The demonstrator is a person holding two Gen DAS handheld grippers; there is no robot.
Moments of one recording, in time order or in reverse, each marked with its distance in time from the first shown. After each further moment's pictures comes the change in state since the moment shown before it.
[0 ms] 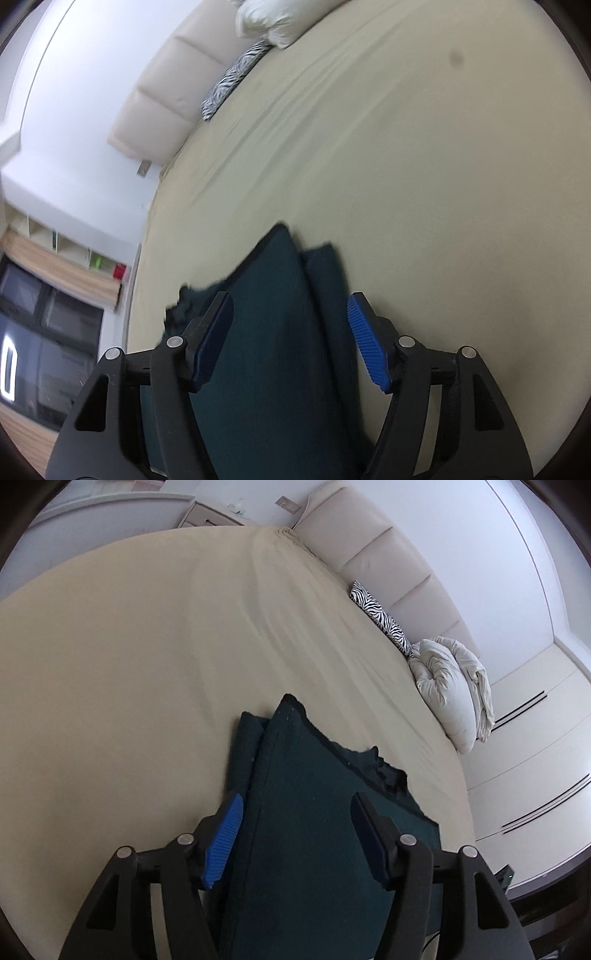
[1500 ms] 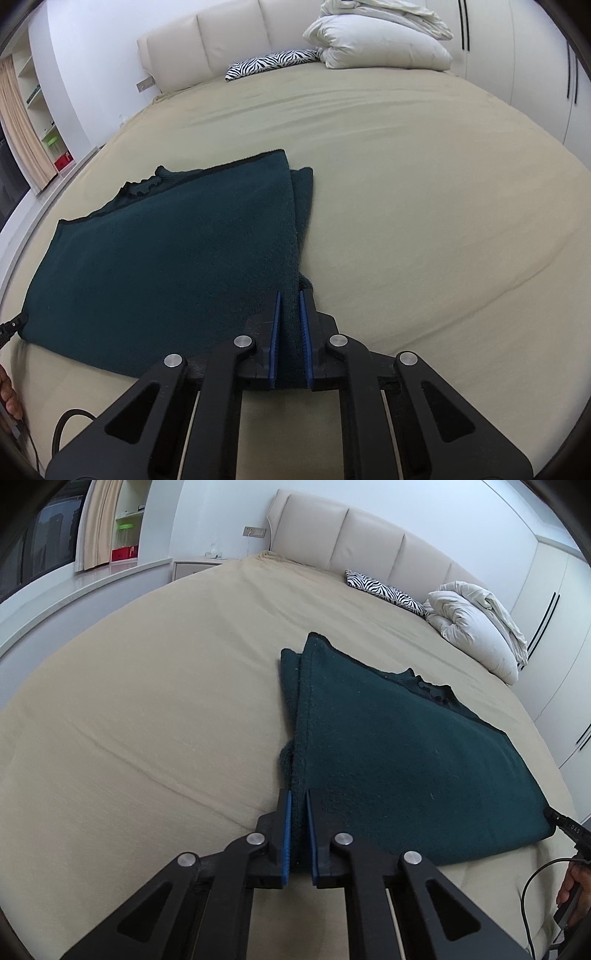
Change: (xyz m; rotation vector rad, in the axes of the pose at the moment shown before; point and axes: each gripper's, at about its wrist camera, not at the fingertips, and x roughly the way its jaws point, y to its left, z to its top) left arm -0.036 0.001 -0.101 0.322 -0.091 0.271; right arm -0.089 0.018 -0.125 -0.450 -0.067 -0.311
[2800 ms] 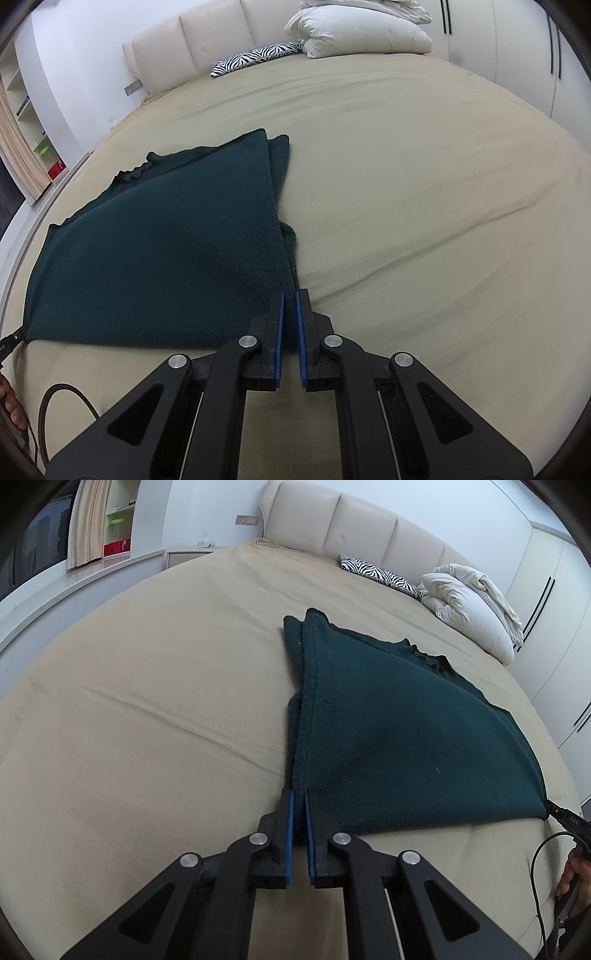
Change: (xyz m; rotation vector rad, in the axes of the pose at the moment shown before) left arm -0.007 0.006 -0.028 0.031 0.059 -0.004; right arm -0.013 -0.018 -0.044 0.060 0.037 -0.017
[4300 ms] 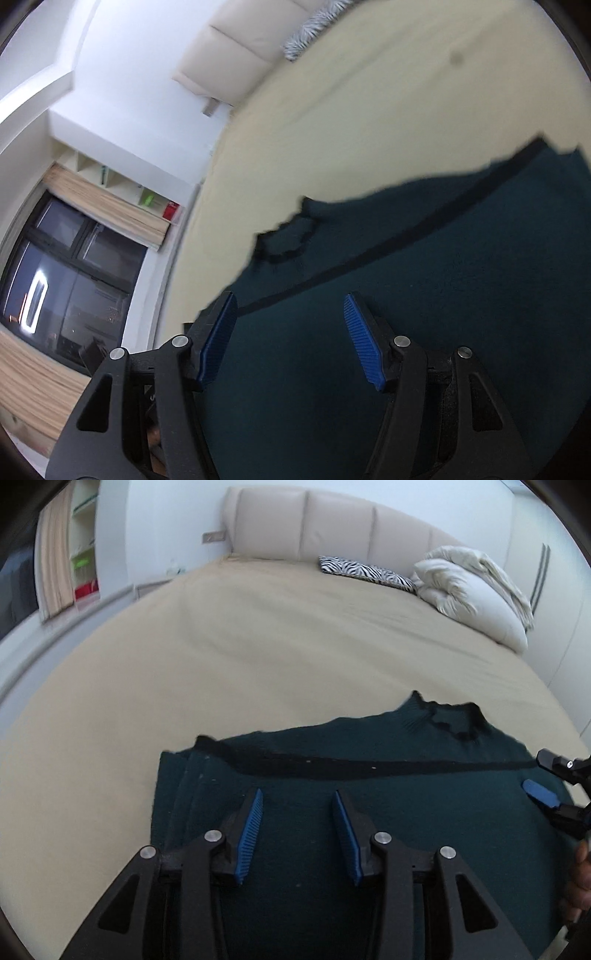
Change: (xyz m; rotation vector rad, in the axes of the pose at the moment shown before) left arm 0.128 -0.064 0.137 0.094 -0.039 0.029; right arm 0.169 0.123 0.126 0.324 0.146 0.601
